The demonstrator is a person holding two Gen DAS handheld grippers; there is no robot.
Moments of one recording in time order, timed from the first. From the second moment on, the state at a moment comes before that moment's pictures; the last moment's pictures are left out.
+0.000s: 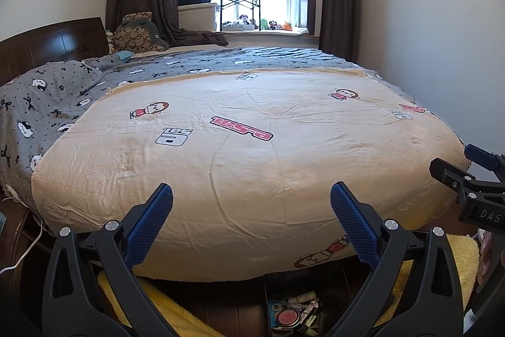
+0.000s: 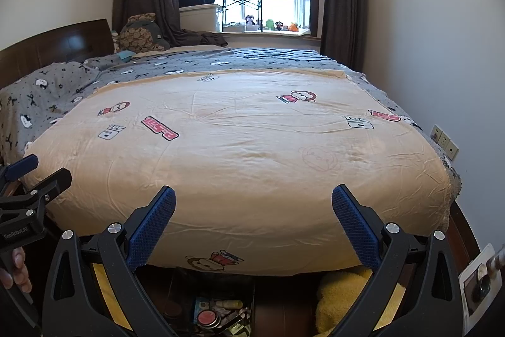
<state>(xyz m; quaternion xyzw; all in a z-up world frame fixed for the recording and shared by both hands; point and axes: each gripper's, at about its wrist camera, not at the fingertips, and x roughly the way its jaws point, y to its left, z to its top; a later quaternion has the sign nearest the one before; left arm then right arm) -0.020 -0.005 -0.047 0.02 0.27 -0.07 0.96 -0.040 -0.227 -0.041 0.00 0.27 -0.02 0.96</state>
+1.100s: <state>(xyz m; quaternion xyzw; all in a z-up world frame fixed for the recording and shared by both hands) -0.019 -0.004 -0.045 0.02 0.27 -0.06 0.96 -0.040 -0.227 -0.041 0.00 0.28 -0.02 0.96</state>
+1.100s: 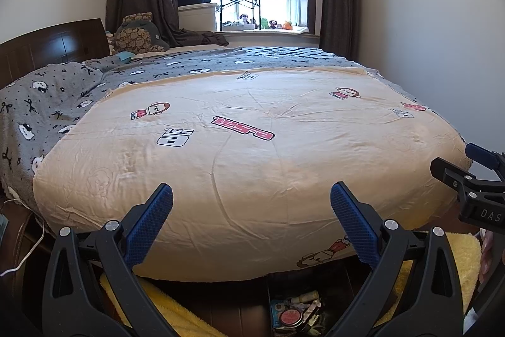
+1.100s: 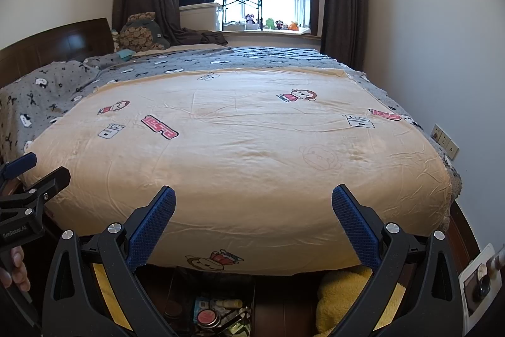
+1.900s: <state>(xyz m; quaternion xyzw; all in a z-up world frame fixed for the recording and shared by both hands) -0.015 -0.001 -0.050 0.01 0.27 -0.06 0.96 -0.035 -0.231 -0.045 0.00 0.28 -0.02 0.96</state>
